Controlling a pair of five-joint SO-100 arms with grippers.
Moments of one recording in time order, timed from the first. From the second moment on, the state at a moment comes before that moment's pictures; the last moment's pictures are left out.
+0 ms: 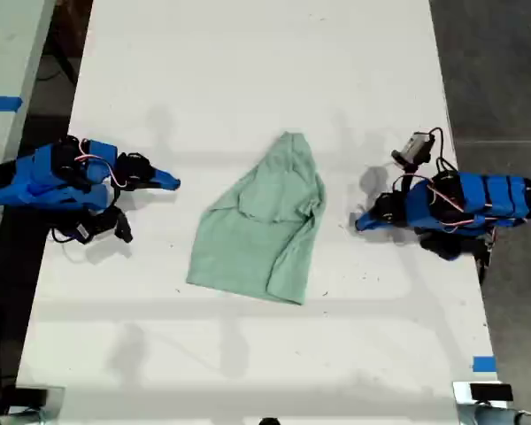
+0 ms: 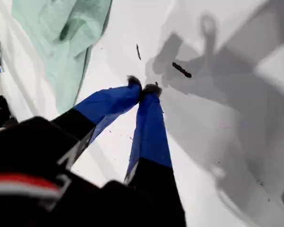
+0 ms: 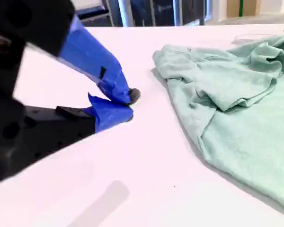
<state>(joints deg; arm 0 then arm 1) -17.0 206.4 182.9 59.7 7.6 2.5 200.3 175.2 78.0 5.4</state>
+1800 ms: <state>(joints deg) -13.7 206.4 183.6 58.4 7.6 1.5 200.3 175.3 78.0 5.8</state>
